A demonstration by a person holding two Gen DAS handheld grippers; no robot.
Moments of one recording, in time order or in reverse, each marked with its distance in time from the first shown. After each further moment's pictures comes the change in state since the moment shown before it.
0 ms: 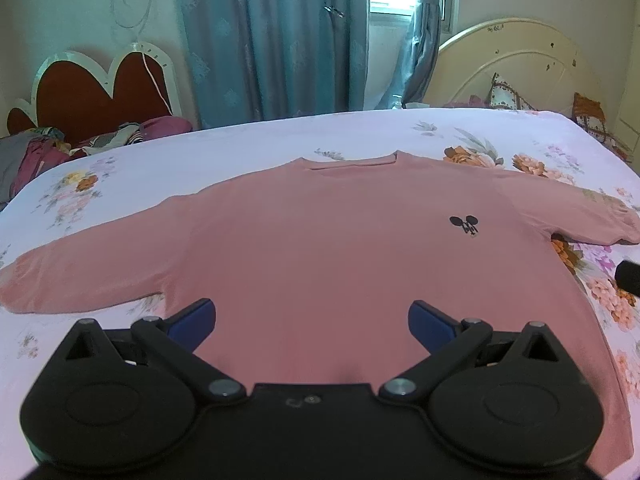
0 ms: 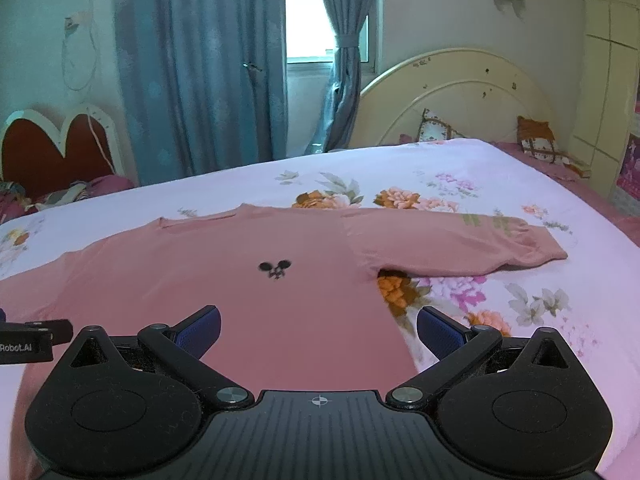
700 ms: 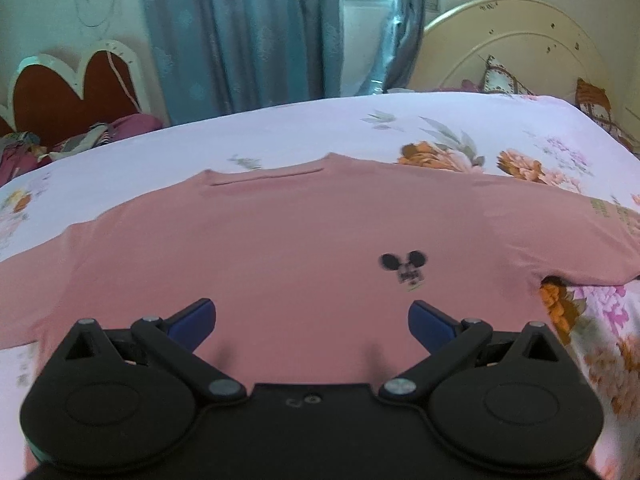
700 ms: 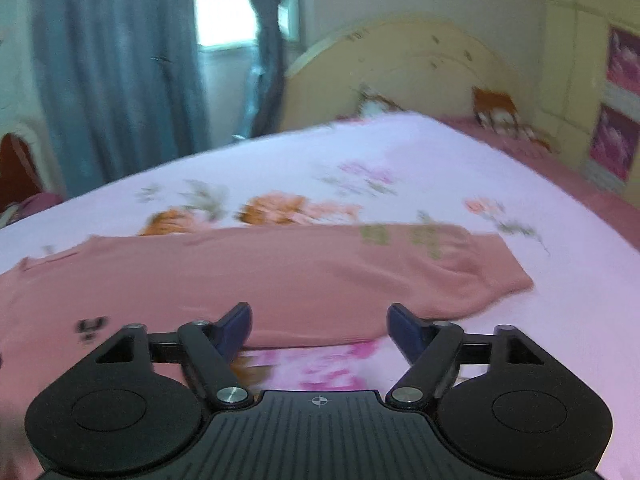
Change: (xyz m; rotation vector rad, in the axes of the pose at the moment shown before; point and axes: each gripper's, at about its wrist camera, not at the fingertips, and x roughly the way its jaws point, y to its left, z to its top) left arm 0.105 -0.127 0.055 0.014 0.044 0.005; right arm 0.146 -0.205 0.047 0.128 0.070 -0.135
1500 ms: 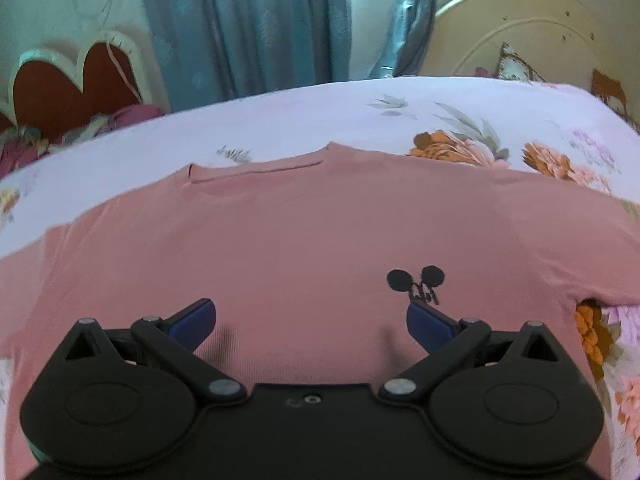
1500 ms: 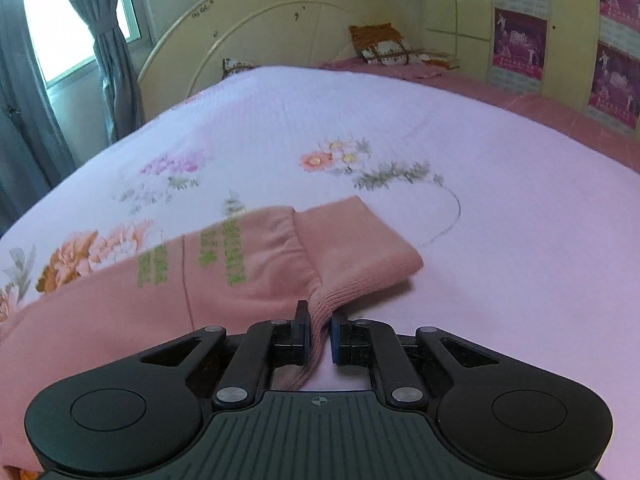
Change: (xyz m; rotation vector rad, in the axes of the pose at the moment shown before) left arm 0.050 -0.005 0.012 -0.026 0.044 0.038; right arm 0.096 -0.132 0.022 0.268 0.026 -0.167
